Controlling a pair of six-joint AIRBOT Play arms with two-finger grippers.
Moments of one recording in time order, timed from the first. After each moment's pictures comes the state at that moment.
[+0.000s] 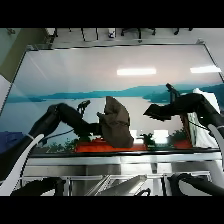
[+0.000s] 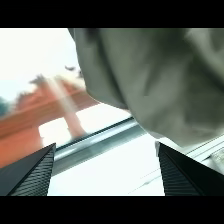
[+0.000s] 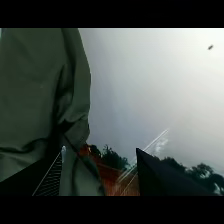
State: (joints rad) left arm -0.41 -1.28 0.87 -2.14 1.16 1.54; right arm 0.00 -1.30 0.92 2.29 -1.09 -1.75
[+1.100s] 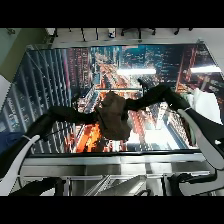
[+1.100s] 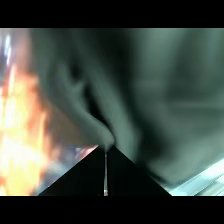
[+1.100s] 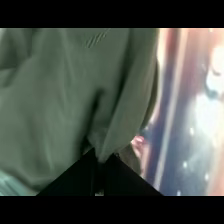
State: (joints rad) left arm -0.30 -1.27 0.91 -2.30 0.87 1.69; right arm 0.22 -1.57 1.24 2.42 -1.04 -1.81
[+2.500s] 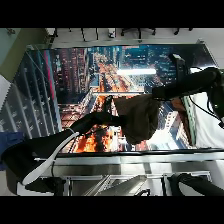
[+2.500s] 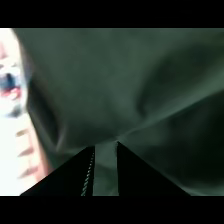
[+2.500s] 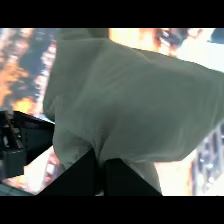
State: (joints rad) left arm -0.71 -1.66 1.11 -2.46 0.52 1.66; right arm 0.13 -1.21 1.32 1.90 -1.27 -1.59
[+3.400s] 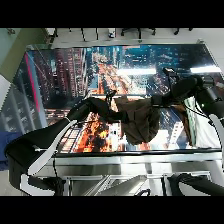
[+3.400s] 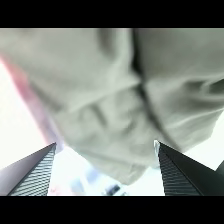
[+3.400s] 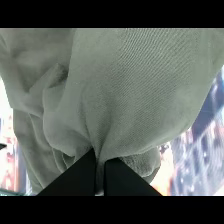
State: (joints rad) left arm -0.60 -1.71 1.29 -2.37 0.96 1.68; right arm 0.13 -1.29 1.24 1.81 -1.27 -1.57
